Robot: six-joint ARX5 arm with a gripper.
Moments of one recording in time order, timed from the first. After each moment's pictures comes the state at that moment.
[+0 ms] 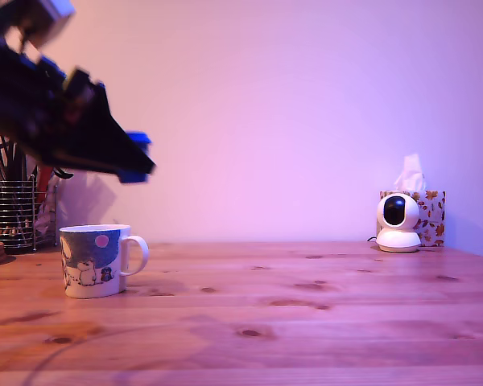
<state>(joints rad) -0.44 1.17 0.56 0.13 0.35 0.13</state>
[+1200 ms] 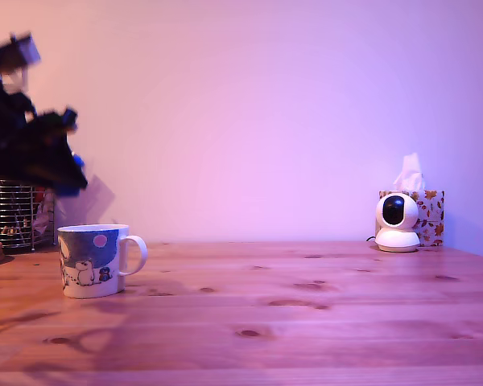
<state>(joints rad) -0.17 1.42 0.73 0.13 0.27 0.04</state>
